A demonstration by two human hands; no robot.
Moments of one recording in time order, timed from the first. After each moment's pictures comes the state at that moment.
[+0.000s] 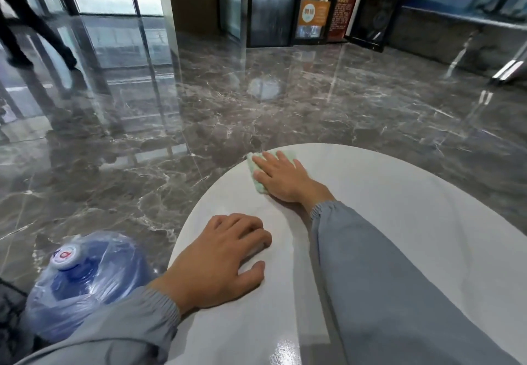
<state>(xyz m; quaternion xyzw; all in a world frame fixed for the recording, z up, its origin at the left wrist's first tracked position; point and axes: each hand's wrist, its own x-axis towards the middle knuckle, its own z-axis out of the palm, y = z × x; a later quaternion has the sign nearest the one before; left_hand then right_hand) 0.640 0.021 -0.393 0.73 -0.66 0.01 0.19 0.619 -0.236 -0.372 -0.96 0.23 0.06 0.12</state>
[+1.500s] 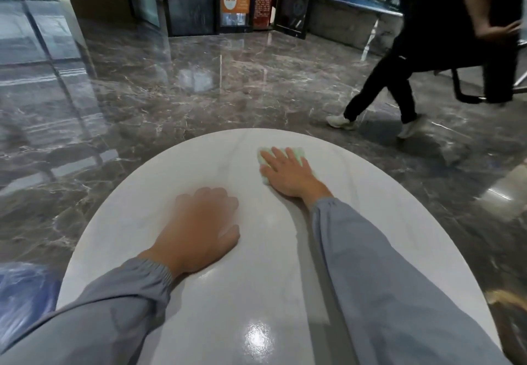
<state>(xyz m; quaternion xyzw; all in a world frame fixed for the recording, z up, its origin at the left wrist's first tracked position) 0.584 -0.070 -0.393 0.75 -0.65 0.00 0.12 0.452 -0.319 -0.383 -0.89 0.42 0.05 0.14</state>
